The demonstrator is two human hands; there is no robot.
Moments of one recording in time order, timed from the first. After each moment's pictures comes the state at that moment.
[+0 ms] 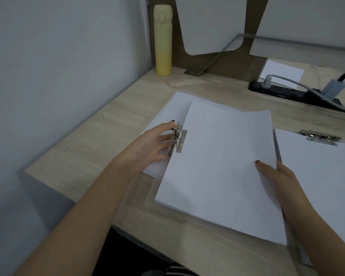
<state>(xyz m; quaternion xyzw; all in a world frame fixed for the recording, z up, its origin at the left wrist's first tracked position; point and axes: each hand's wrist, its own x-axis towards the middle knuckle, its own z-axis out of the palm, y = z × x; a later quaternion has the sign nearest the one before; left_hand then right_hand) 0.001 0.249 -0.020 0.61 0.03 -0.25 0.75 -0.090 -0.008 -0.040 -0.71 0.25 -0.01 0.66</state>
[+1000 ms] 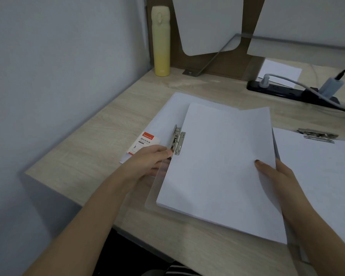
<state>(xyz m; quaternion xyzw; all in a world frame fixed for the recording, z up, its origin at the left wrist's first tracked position) -0.026 0.255 -0.032 0.76 0.04 -0.25 0.60 -0.089 -0.011 -0.044 -0.71 0.24 -0.02 0.66</state>
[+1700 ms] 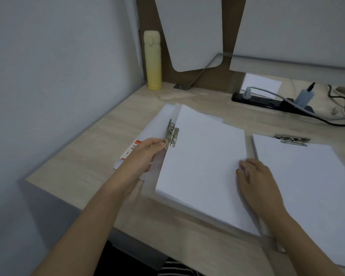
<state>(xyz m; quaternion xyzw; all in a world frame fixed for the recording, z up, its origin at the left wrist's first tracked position) -0.048 0.236 0.002 0.76 0.03 -0.13 0.64 -0.099 -0.011 -0.051 -0.96 0.11 -0.08 0.23</state>
